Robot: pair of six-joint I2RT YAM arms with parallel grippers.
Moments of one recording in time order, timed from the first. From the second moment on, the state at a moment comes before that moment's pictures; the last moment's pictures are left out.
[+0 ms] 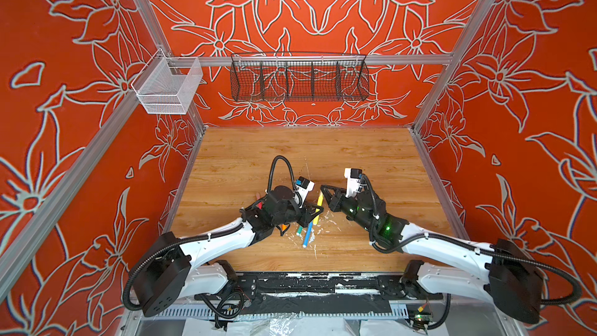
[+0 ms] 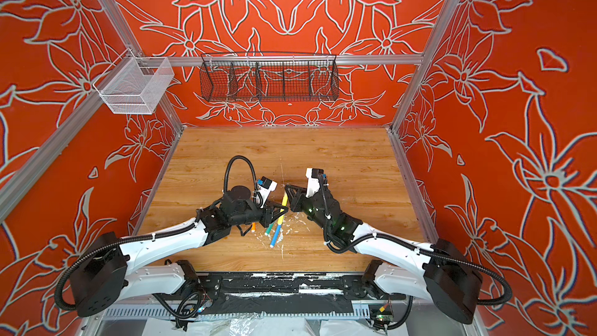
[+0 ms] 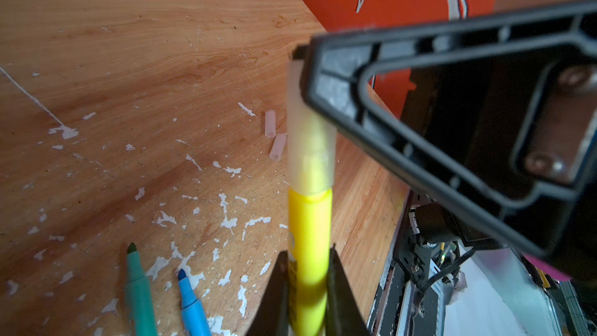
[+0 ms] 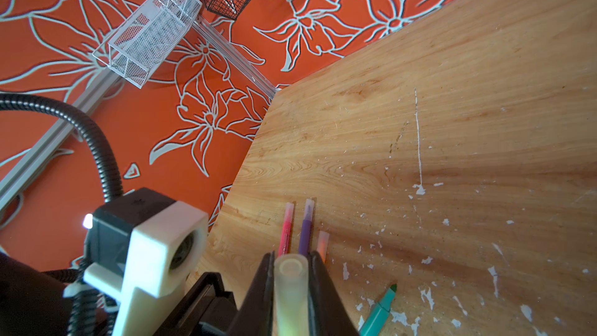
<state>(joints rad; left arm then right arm) -0.75 1.23 0.59 0.21 0.33 -0.47 0.89 1.13 0.53 0.41 0.15 0.84</state>
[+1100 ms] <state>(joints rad) -0.75 1.20 0.59 0.22 0.32 -0.47 0.90 1.18 0.78 0.05 0.25 0.77</state>
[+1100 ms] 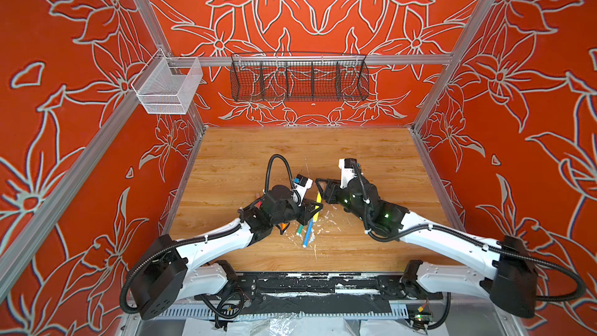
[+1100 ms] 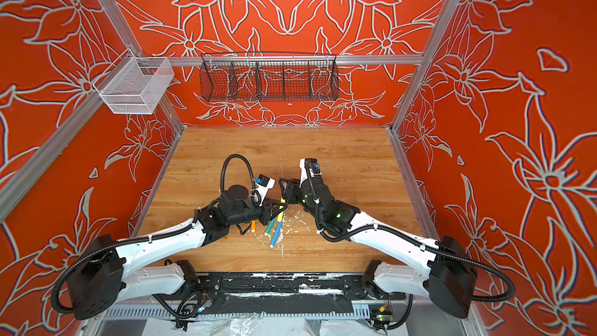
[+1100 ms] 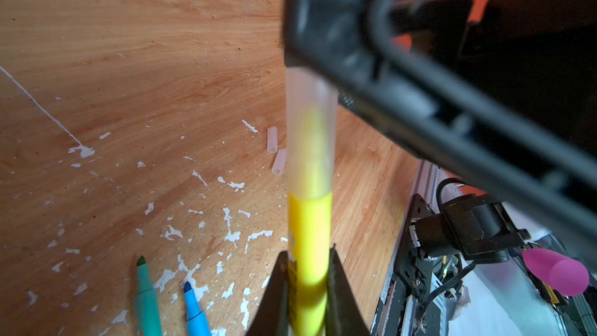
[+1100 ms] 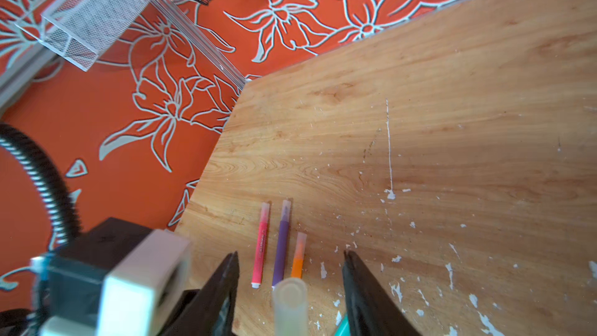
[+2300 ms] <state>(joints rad) -0.75 1.18 0.62 0.10 0.28 -0.48 0.91 1.24 0.79 0.11 0.23 0.80</state>
